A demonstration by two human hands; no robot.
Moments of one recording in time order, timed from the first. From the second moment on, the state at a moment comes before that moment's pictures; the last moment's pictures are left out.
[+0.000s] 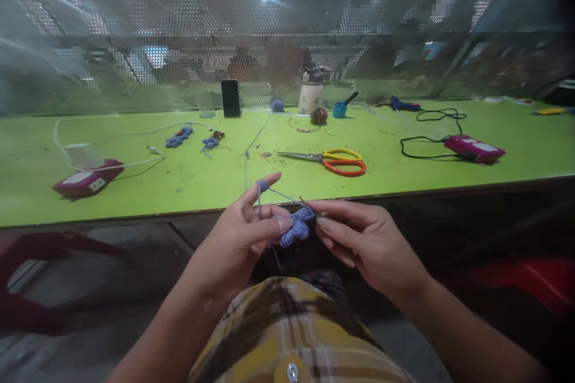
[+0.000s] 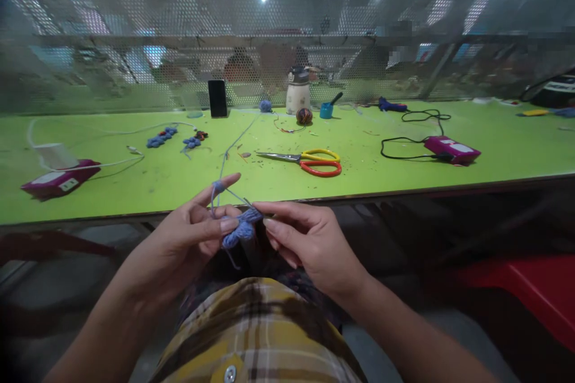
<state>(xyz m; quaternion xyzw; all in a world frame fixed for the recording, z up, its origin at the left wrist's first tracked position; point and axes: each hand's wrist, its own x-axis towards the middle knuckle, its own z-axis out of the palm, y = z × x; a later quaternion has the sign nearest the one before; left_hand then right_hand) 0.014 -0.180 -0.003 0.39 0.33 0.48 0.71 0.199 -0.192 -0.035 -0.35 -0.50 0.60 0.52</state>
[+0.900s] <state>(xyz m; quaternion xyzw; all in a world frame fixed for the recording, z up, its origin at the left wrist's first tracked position) 0.019 -0.199 0.001 0.61 0.41 0.50 0.46 0.233 -0.199 0.019 -0.33 -0.90 0.10 0.26</state>
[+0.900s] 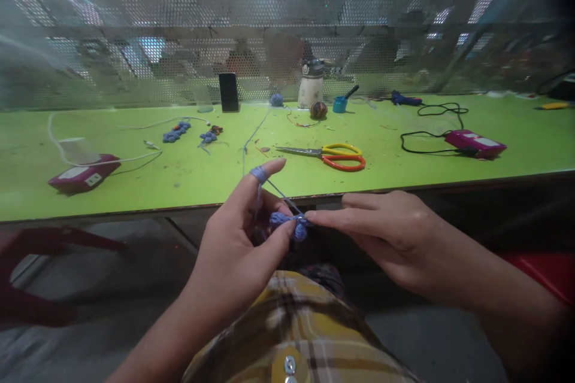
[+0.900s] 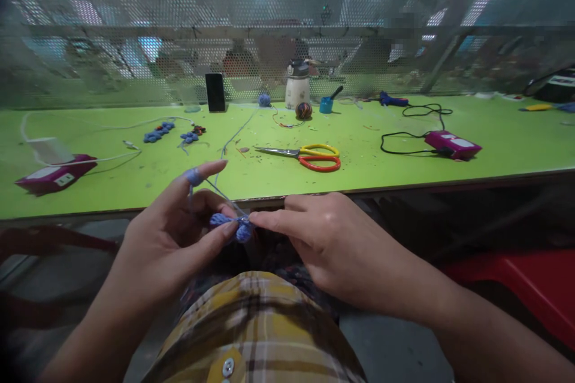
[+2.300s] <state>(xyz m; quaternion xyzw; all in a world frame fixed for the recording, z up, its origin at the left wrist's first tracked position) 0.017 -0.188 0.004 0.46 0.37 0.54 0.60 0.206 -0.201 -0.022 -0.34 -0.81 0.14 0.46</state>
